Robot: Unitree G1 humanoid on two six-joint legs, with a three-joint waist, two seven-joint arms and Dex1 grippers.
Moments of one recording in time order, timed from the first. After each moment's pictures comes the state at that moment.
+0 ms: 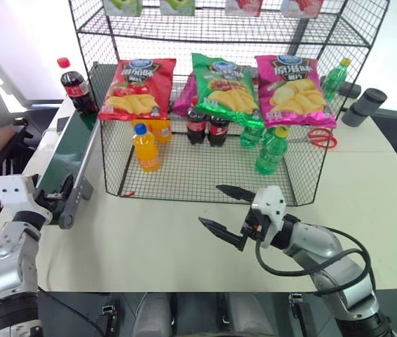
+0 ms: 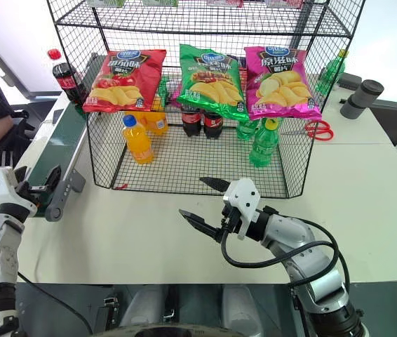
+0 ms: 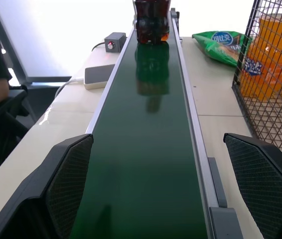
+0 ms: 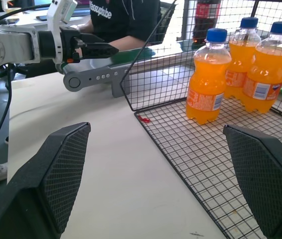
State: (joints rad) left arm -0.07 0.51 0.49 0.16 -0.39 0.10 -0.37; right arm -0.01 -0.45 0.17 -0.55 0.40 0.34 0.69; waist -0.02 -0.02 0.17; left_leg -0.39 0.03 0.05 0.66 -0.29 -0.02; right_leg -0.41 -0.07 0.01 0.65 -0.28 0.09
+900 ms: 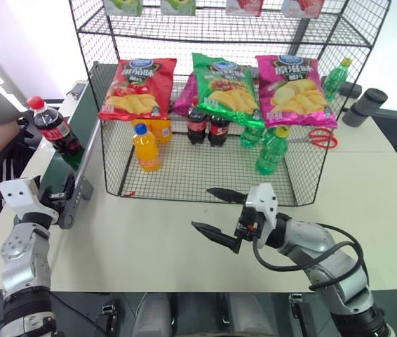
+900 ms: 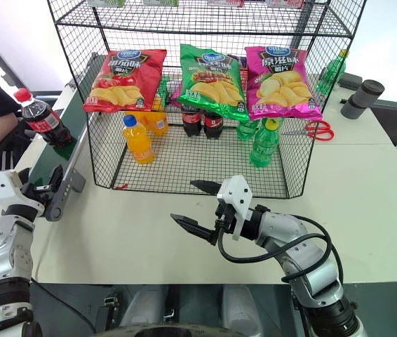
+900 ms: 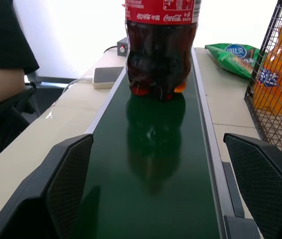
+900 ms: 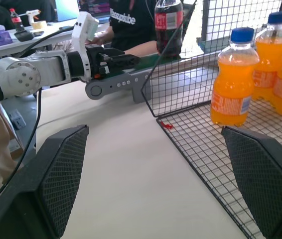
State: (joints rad) left arm -0.13 0.45 0.49 0.30 -0.39 -0.03 -0.35; right arm -0.05 -0.43 0.19 -0.54 0.46 0.42 0.73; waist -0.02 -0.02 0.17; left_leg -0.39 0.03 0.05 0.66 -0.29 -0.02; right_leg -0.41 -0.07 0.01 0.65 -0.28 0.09
